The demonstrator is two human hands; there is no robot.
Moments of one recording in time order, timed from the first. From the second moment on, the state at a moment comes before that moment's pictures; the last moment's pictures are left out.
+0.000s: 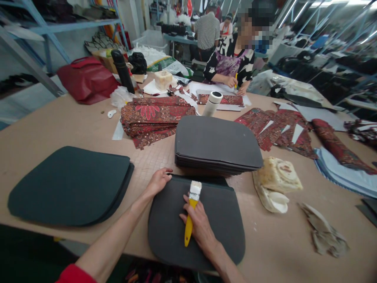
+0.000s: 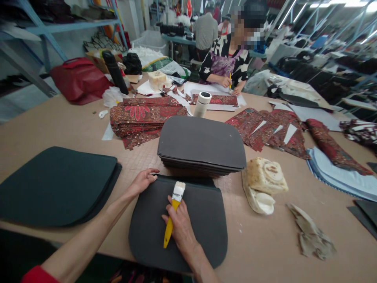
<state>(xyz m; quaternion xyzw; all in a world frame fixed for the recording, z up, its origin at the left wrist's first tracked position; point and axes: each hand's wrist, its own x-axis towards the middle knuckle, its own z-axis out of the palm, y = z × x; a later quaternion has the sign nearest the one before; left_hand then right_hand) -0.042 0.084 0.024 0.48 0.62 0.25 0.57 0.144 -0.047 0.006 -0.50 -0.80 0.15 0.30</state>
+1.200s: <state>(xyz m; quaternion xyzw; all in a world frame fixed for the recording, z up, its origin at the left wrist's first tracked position) -0.059 0.033 0.040 0.30 0.53 0.39 0.69 0.124 0.020 0.029 -0.41 -0.85 0.10 0.30</state>
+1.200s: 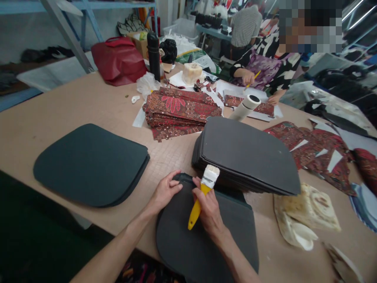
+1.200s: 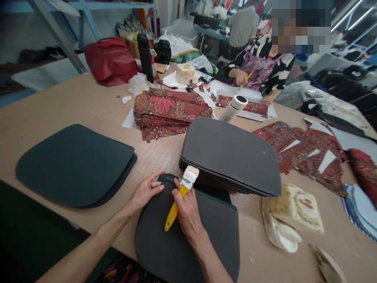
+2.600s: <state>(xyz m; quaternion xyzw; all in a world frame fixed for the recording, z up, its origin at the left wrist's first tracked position) -0.034 0.014 0.072 0.49 0.55 0.37 0.57 0.132 0.023 0.112 -0.54 -0.74 0.24 0.33</state>
